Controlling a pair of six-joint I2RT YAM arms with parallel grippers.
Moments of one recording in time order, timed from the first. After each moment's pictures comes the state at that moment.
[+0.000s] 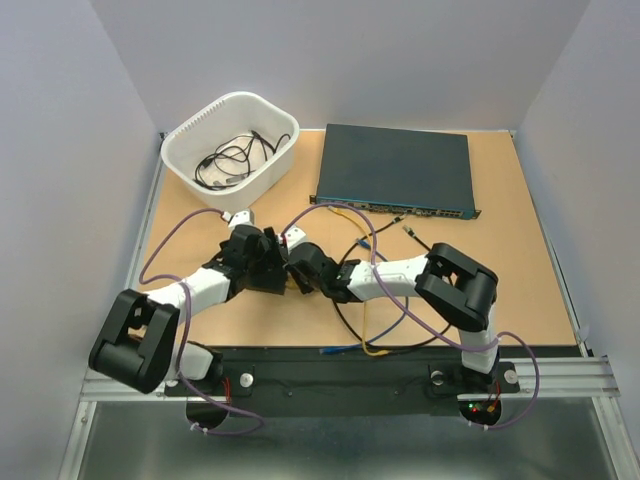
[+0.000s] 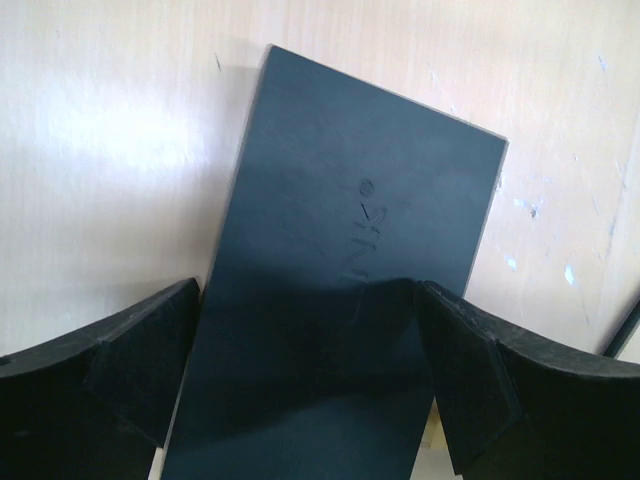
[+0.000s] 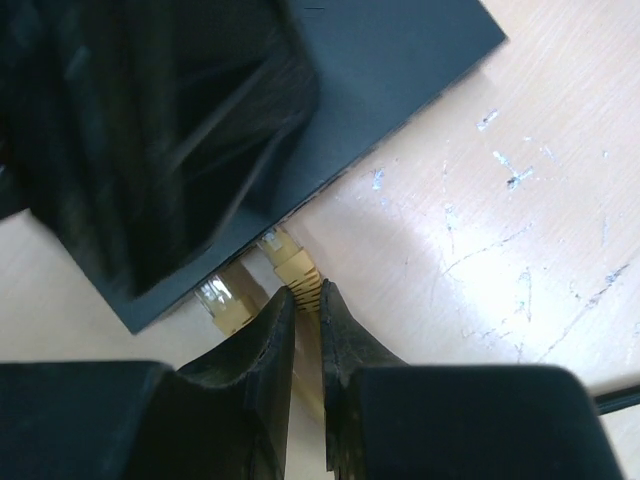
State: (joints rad) left arm -0.42 1.28 0.47 0.06 -0.18 -0.60; right arm 1.08 1.95 1.14 0.12 0.24 0.27
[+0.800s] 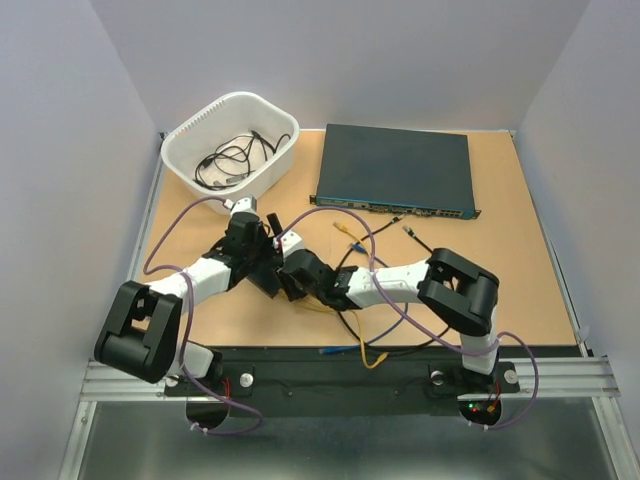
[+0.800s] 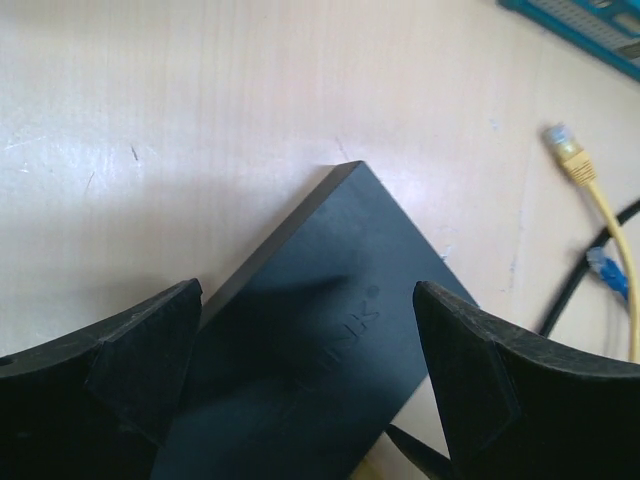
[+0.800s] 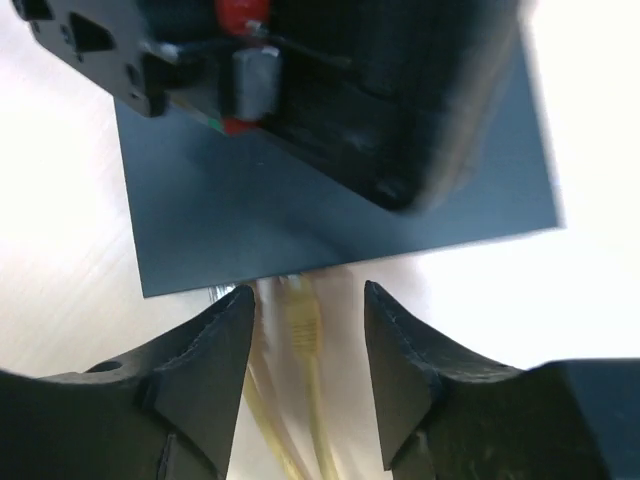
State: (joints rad) left arm -0.37 1.38 0.58 0.12 -0.07 -0.60; right arm 1.13 1.94 1.14 0.16 0.31 0.31
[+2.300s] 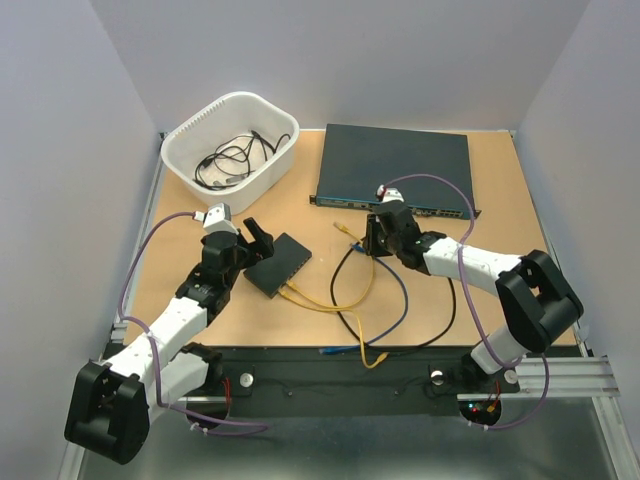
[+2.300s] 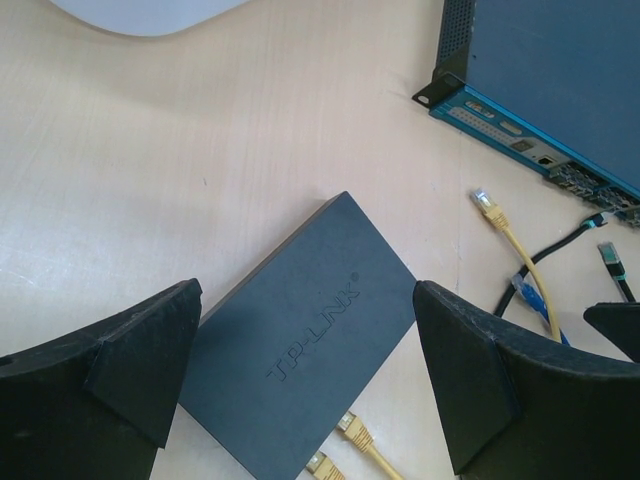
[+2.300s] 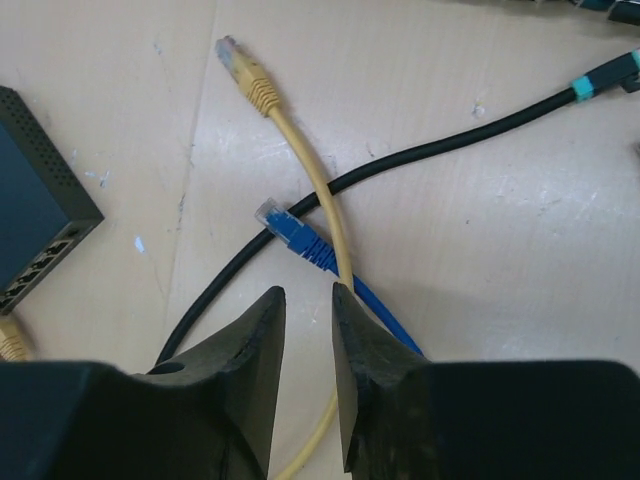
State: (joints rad) left arm -0.37 0.92 0.41 0.08 -0.20 -0.61; right arm 0.62 1.55 0.86 -0.02 0.17 0.46
